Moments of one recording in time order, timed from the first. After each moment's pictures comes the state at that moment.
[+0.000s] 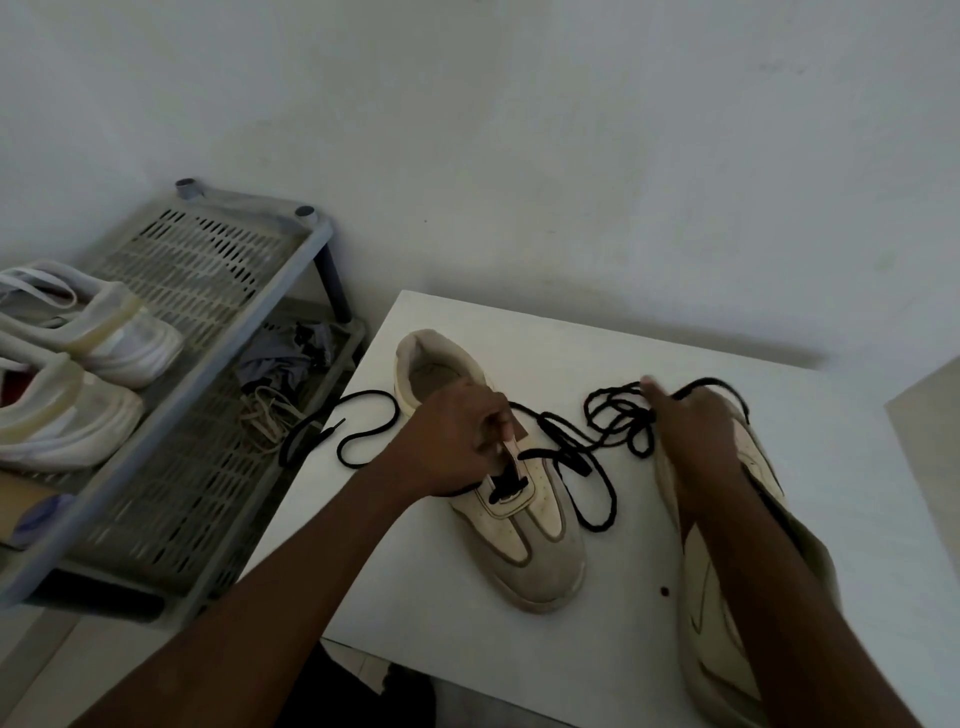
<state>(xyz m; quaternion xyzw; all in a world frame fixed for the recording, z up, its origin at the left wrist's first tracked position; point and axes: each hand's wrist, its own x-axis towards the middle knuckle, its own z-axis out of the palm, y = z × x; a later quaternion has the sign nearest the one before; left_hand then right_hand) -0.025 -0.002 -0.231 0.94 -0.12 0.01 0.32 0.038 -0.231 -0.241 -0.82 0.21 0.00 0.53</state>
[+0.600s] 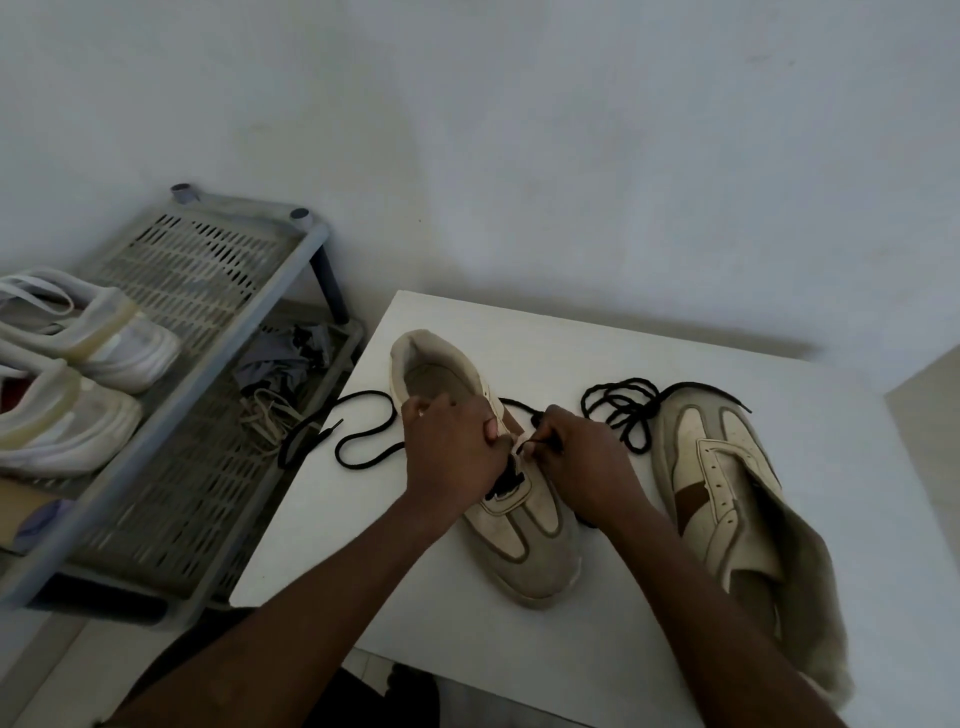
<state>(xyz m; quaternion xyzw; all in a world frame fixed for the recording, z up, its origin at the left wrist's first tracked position) -0.032 -0.033 -0.255 0.97 0.10 0.11 0.18 0.000 -0.181 -0.261 -0.93 -0.16 0.05 0.33</state>
